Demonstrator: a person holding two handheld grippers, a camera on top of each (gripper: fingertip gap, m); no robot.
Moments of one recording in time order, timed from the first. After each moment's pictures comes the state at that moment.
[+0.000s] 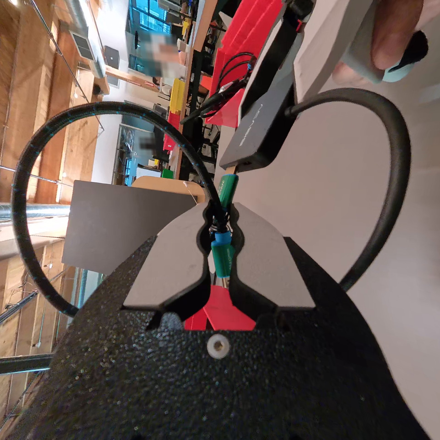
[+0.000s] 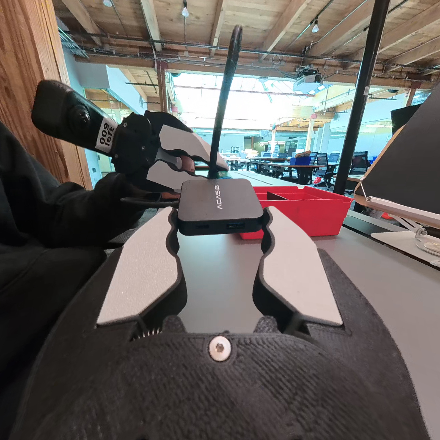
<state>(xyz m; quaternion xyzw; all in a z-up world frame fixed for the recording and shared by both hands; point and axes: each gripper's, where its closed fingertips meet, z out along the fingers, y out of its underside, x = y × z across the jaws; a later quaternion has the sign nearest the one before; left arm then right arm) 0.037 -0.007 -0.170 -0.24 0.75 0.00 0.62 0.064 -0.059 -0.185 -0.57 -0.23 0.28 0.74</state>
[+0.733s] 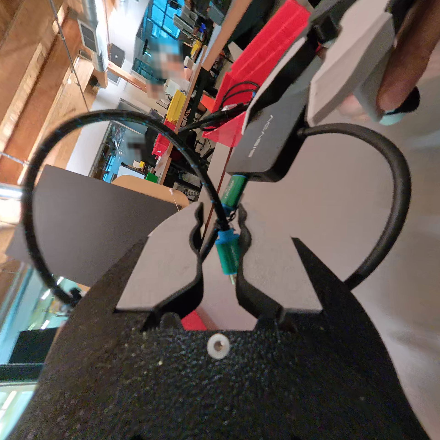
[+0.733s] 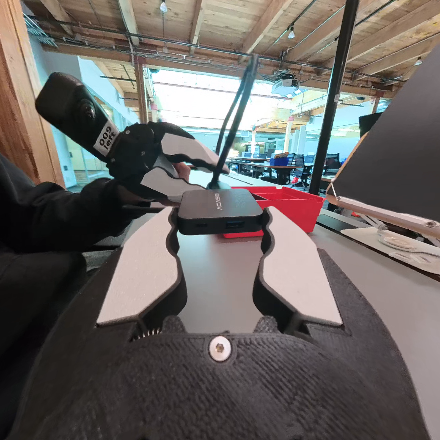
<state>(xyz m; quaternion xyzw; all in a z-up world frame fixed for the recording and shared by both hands) 0.057 -0.004 -0.173 -0.29 0.72 -0.10 0.62 0.083 -0.059 -0.181 -0.58 -0.21 0.24 0.75</state>
